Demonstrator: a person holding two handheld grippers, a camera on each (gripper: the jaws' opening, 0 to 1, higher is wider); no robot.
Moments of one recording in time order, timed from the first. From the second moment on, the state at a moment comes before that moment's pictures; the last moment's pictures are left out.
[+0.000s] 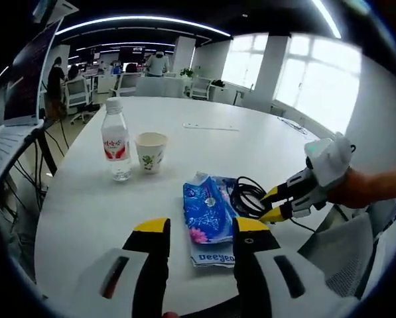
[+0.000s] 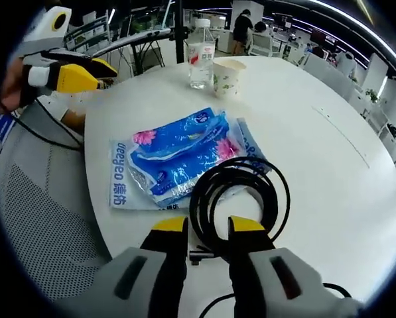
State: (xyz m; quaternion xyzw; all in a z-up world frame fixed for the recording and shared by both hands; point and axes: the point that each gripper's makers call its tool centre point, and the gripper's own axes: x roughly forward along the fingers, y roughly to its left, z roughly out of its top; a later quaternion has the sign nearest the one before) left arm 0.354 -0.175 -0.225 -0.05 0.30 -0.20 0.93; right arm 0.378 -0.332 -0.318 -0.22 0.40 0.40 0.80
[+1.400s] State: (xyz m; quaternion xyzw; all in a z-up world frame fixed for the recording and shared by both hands) left arm 0.358 -0.173 -0.223 -0.06 0.29 -0.20 0.93; right arm 0.391 -0.349 -0.311 -0.19 0.39 0.37 0.82
